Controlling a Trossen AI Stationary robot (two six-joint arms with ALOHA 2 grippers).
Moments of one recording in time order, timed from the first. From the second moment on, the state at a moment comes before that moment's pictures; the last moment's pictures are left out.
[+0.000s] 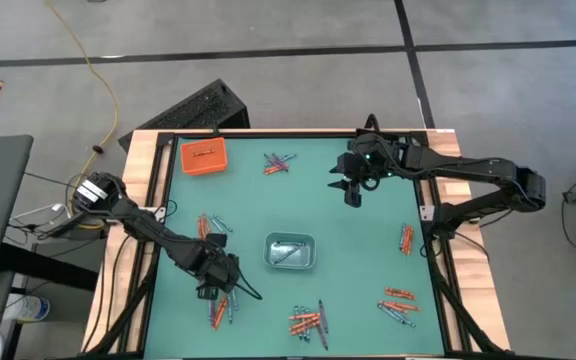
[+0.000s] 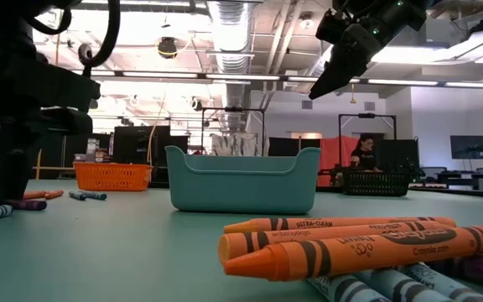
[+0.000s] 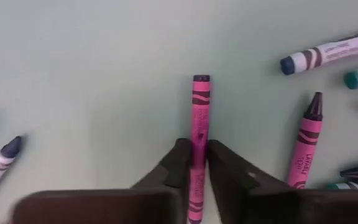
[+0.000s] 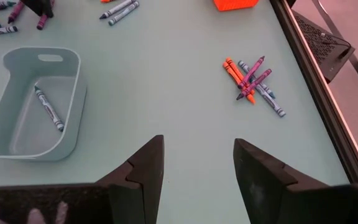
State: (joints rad) left arm -0.50 1.61 0.81 -0.62 -0.13 -0.43; right arm -0.33 1.23 0.96 -0.43 -0.10 -0.21
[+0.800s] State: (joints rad) left arm -0.33 1.39 0.96 -0.65 -0.60 -0.06; right arm -0.26 1.23 0.96 -0.40 -0.11 -0.27
